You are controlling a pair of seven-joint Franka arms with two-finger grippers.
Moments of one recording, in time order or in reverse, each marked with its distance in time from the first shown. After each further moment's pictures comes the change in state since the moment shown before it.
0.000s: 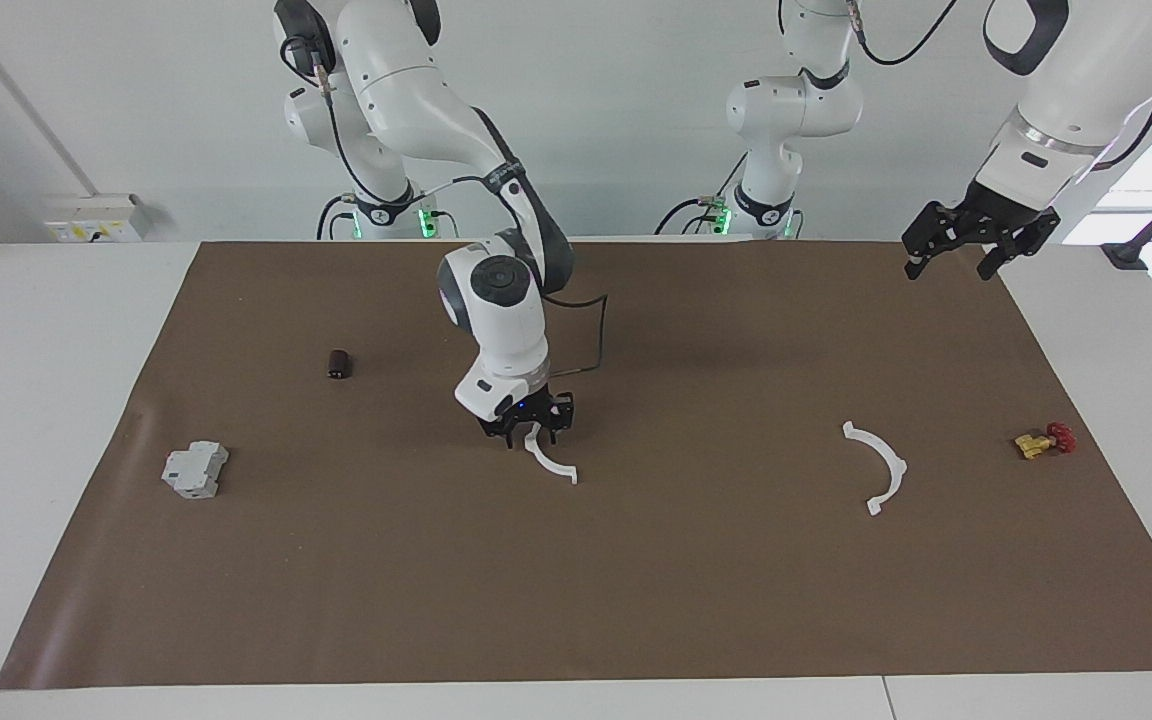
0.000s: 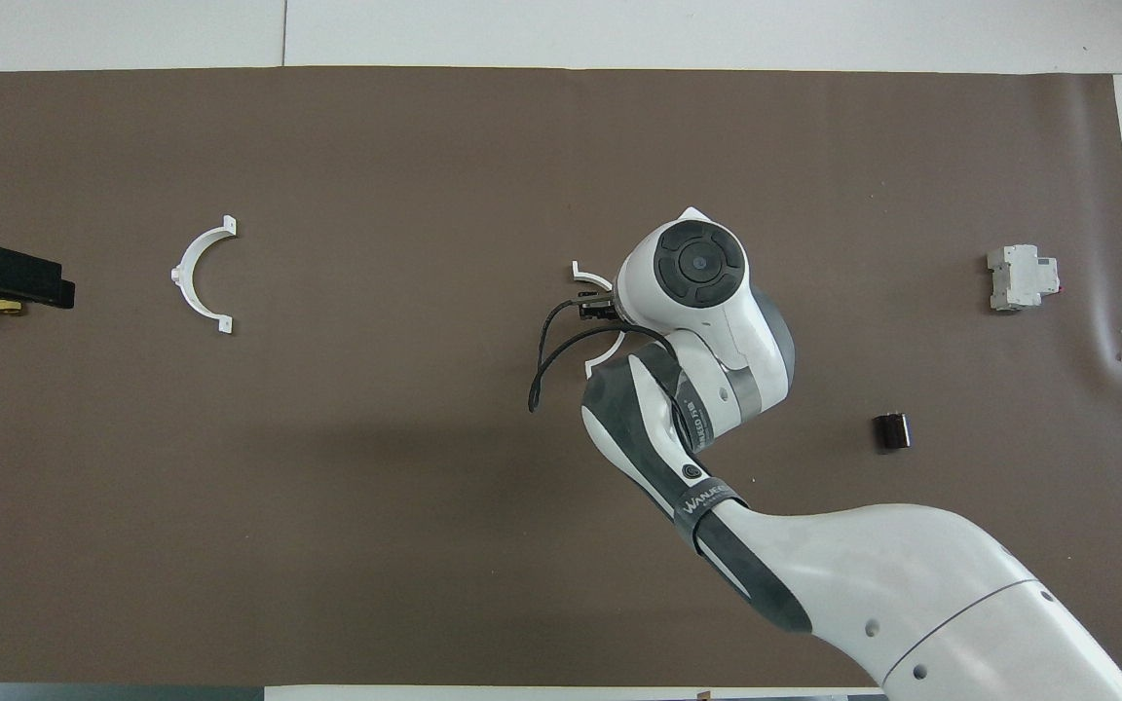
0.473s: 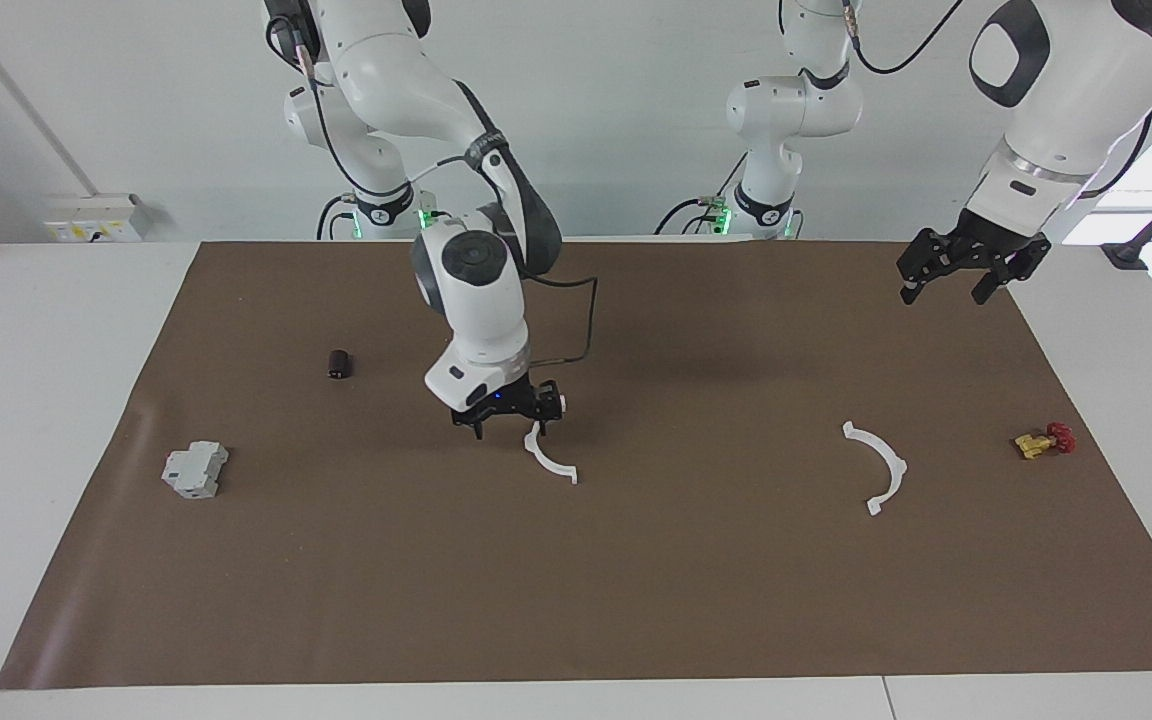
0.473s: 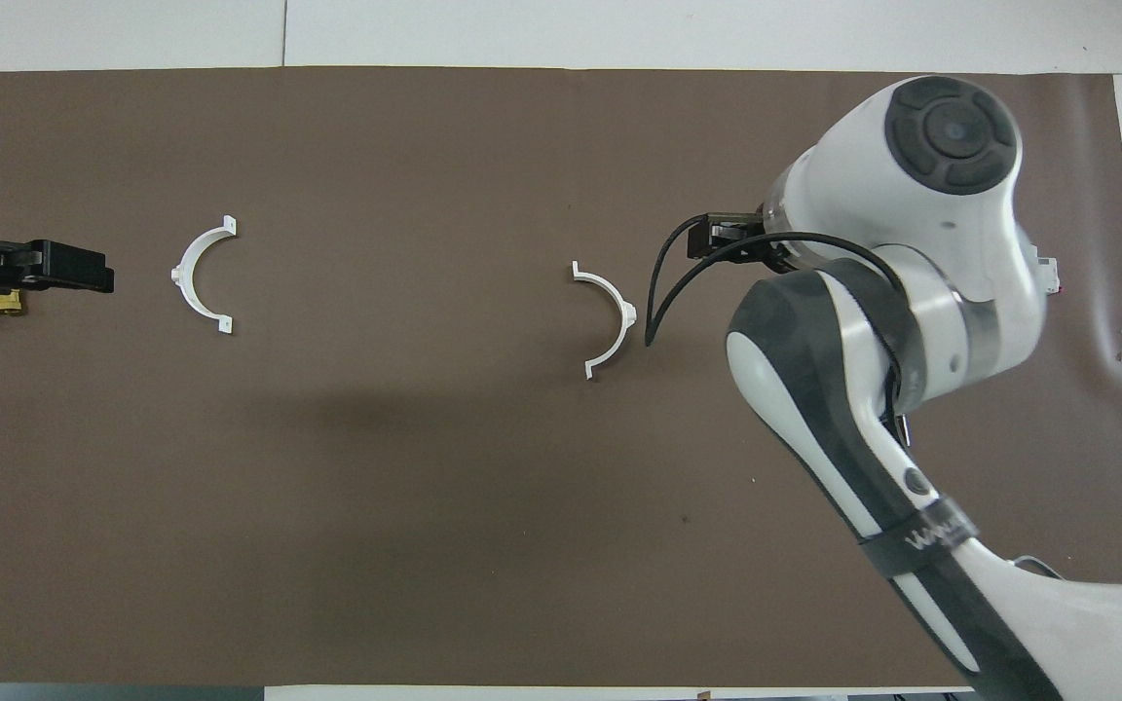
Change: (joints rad) left arm 0.011 0.004 0.001 -0.143 0.000 0.201 0.005; right arm -0.165 -0.254 -0.016 0.101 -0.001 -0.403 -0.011
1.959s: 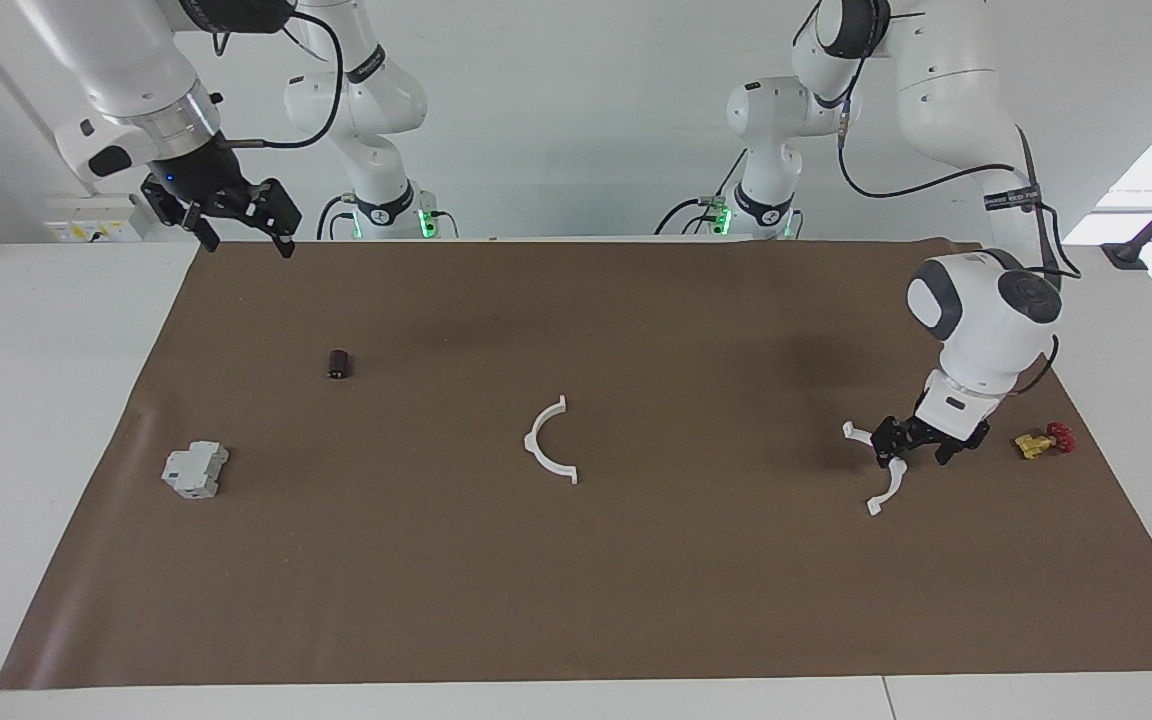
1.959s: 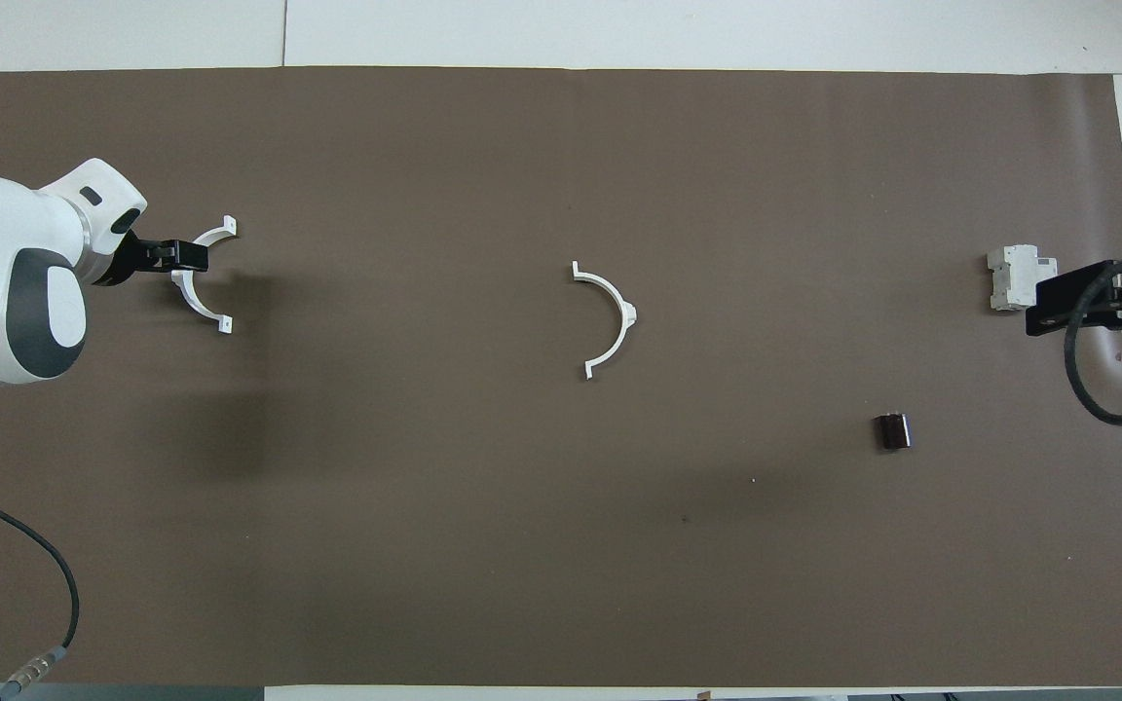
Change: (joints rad) left arm 0.063 0.390 0.001 -0.140 0.000 0.596 0.057; right arm -0.270 -0.259 -0.026 0.085 -0.001 -0.469 -0.290
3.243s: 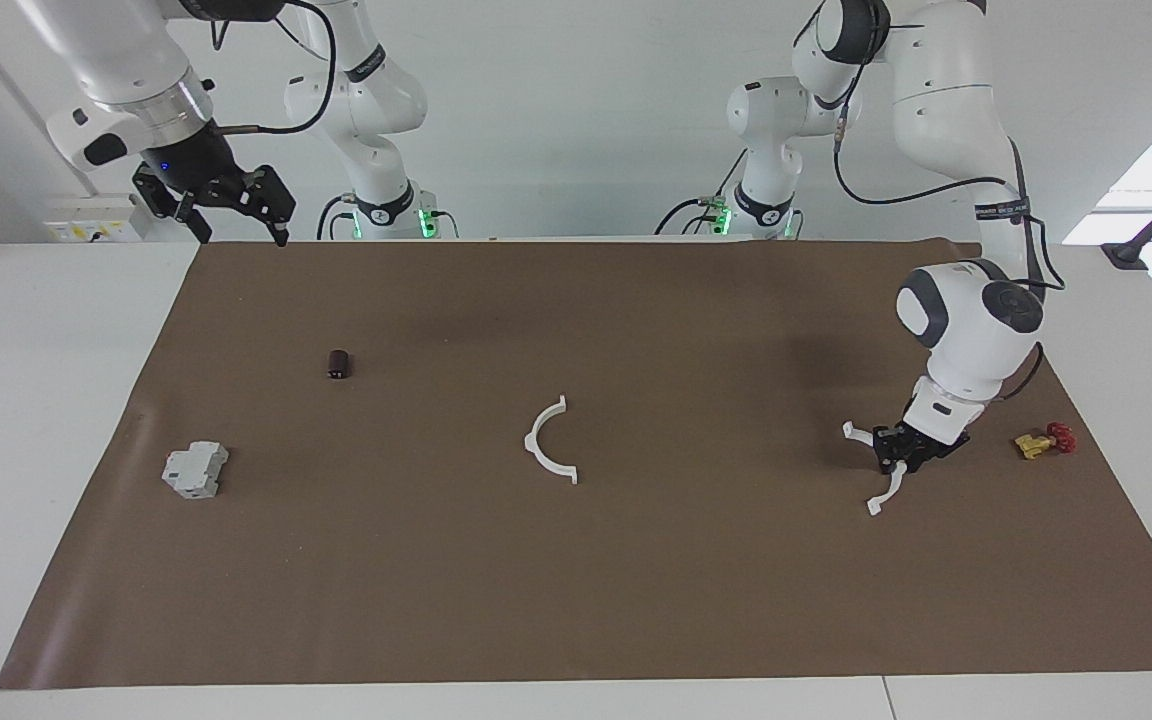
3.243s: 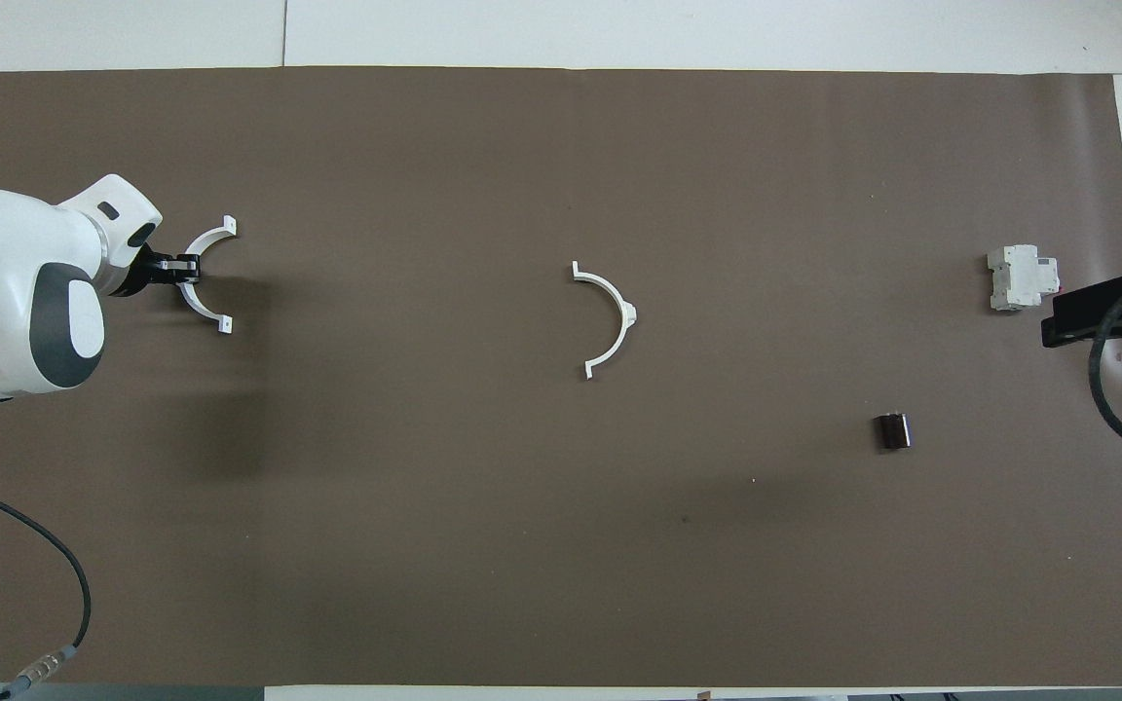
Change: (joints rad) left arm 0.000 0.012 -0.002 -0.038 0.000 0.048 0.001; right arm -0.009 -0.017 -0.001 -0.011 -0.007 0.003 -0.049
